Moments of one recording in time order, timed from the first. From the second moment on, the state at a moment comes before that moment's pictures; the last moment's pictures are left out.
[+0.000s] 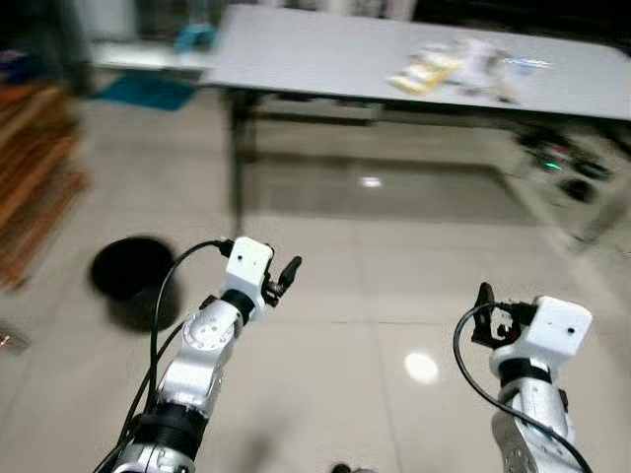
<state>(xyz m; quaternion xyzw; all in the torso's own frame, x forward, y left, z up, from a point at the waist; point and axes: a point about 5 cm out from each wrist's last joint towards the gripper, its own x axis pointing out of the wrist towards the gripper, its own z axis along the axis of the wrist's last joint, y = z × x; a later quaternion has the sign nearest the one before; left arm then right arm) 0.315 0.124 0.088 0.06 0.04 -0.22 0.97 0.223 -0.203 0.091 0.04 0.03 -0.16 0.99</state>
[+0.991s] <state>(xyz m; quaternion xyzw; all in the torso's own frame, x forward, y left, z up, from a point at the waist) 0.320 0.128 0.089 0.06 0.04 -0.21 0.98 0.226 -0.207 0.090 0.05 0.04 -0.18 0.98</state>
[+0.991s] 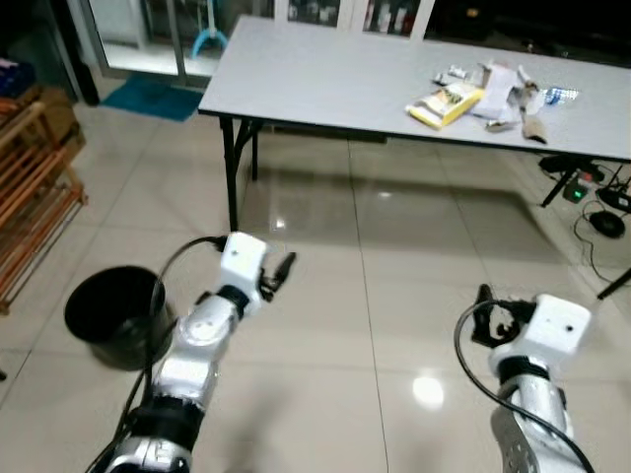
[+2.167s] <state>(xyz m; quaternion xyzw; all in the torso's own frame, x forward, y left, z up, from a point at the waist) 0.322 0.128 0.091 0.06 0.04 -0.20 0.98 0.236 -0.208 0.096 0.06 0.01 -0.14 0.99</state>
